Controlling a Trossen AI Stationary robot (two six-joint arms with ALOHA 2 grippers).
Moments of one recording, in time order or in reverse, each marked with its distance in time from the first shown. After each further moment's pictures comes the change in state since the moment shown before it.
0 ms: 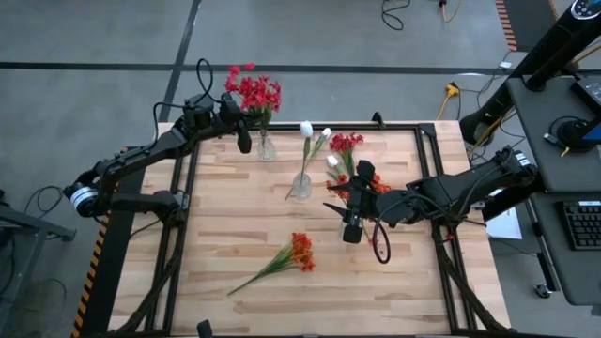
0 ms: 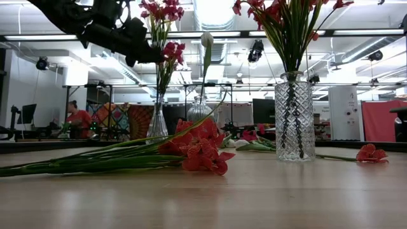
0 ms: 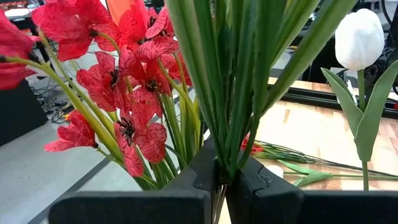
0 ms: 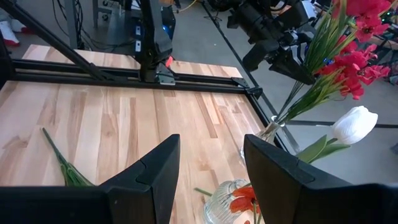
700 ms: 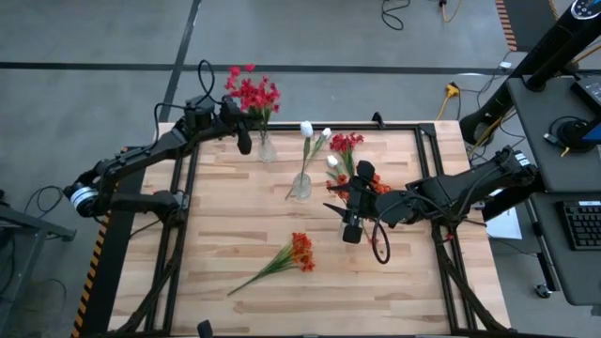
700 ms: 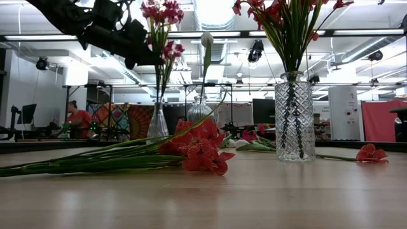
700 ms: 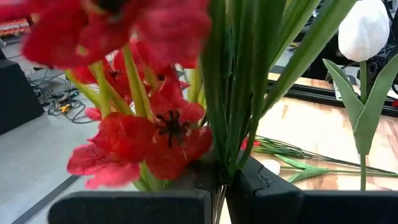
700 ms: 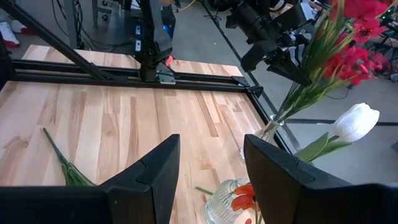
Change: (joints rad) left arm 0.000 0.000 -0.013 -0.006 0.000 -0.018; right arm 0.000 0.000 -0.005 0.000 0.000 0.011
